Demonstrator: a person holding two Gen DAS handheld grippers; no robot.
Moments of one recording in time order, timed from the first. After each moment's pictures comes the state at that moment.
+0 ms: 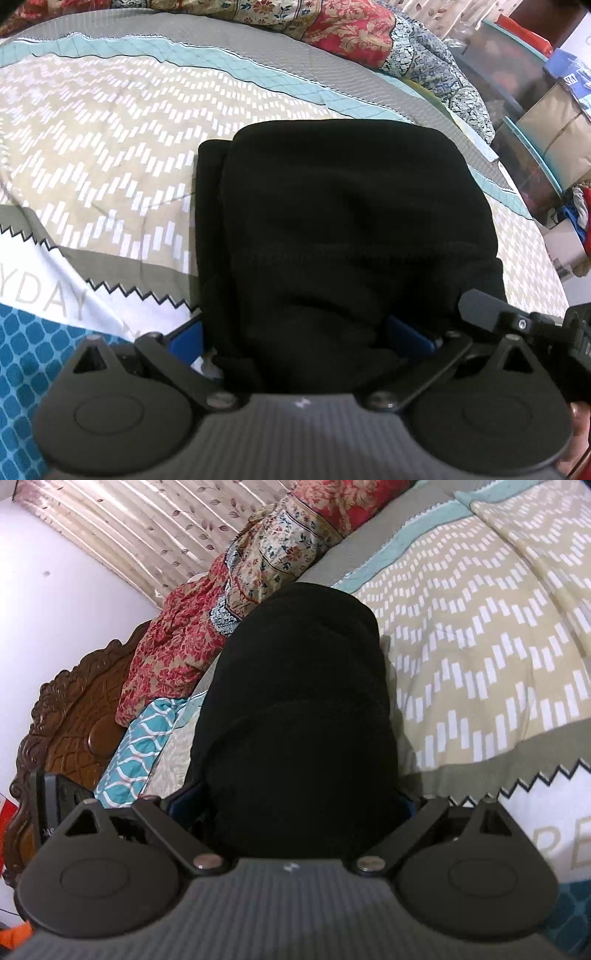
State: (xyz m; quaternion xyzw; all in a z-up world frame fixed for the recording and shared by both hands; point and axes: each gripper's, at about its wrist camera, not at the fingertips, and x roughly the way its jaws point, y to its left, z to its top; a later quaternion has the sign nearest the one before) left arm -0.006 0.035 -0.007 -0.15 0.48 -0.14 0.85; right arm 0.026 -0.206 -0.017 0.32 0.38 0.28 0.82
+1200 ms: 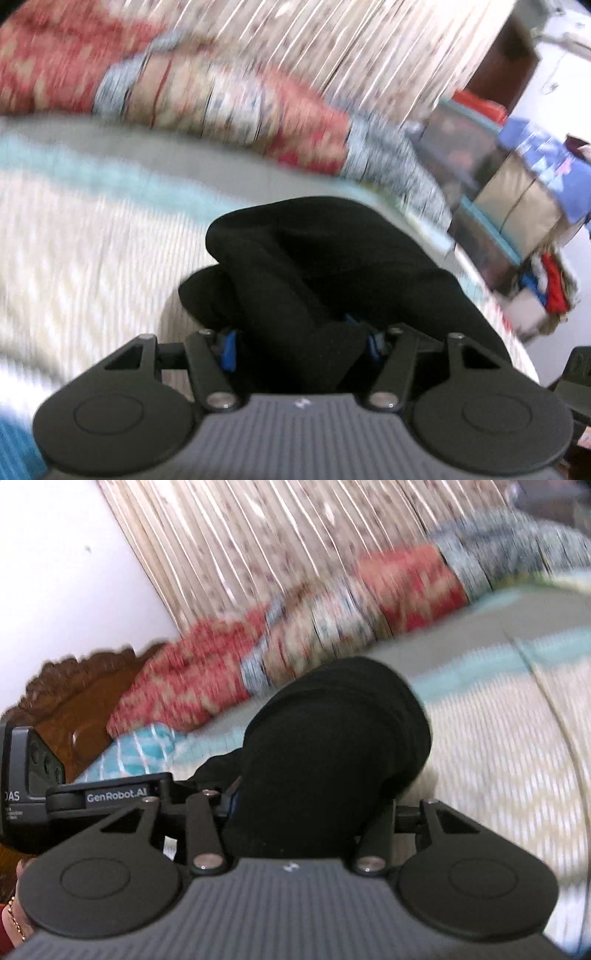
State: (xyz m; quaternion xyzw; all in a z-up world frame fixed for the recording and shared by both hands) left arm 0.004 0.039 0.108 -0.17 0.32 -0.16 0.92; right arm 0.043 -0.149 0.076 0.21 0.24 0.26 0.91
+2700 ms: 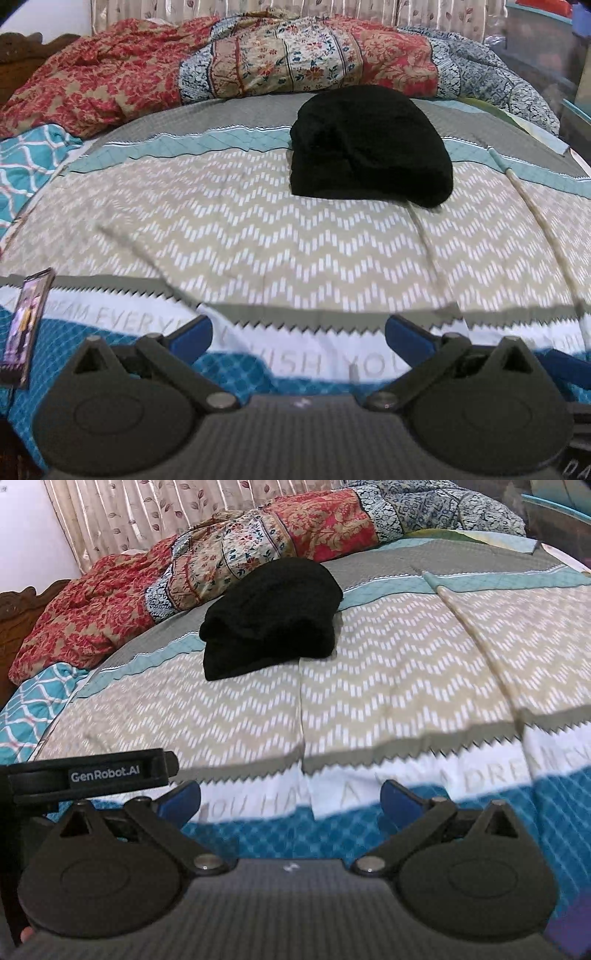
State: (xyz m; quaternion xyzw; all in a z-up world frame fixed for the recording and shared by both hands) left arm -0.056 0.010 0.068 0.01 0.42 0.03 0.91; right arm -0.007 -0.105 0.037 0.14 0.39 0.09 0.91
